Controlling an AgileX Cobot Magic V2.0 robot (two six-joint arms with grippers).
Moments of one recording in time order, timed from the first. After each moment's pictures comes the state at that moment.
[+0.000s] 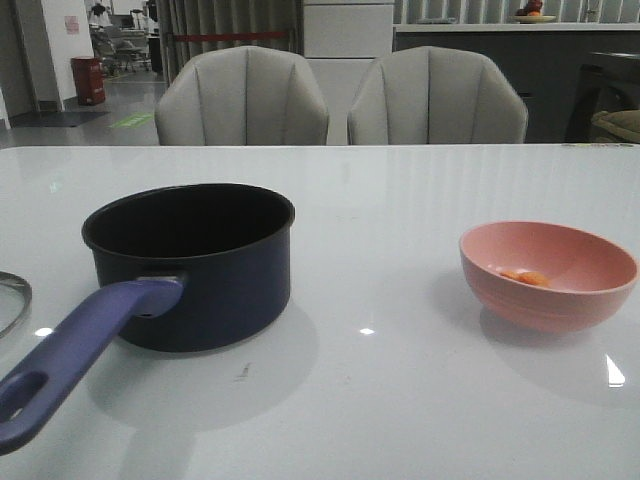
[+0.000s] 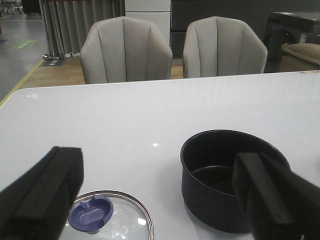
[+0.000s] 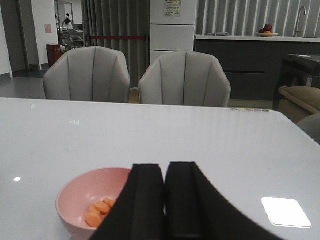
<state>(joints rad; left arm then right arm) -0.21 0.20 -0.35 -0.02 0.33 -0.01 0.08 -0.01 0.01 0.01 -0.01 0.04</state>
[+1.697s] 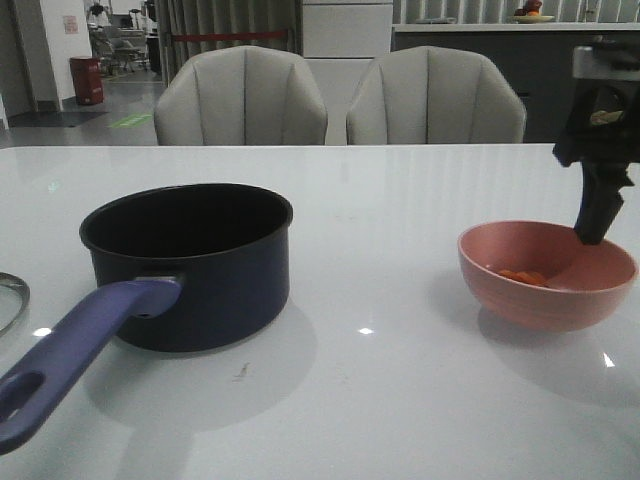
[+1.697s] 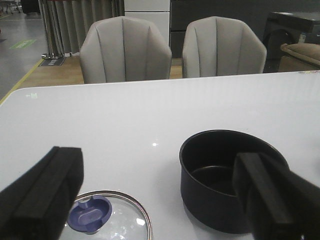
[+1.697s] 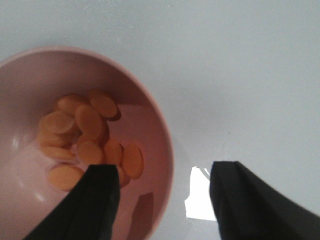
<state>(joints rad) -0.21 0.20 -0.35 -0.02 0.33 -0.01 0.08 1.72 -1.13 0.11 0.68 0.01</state>
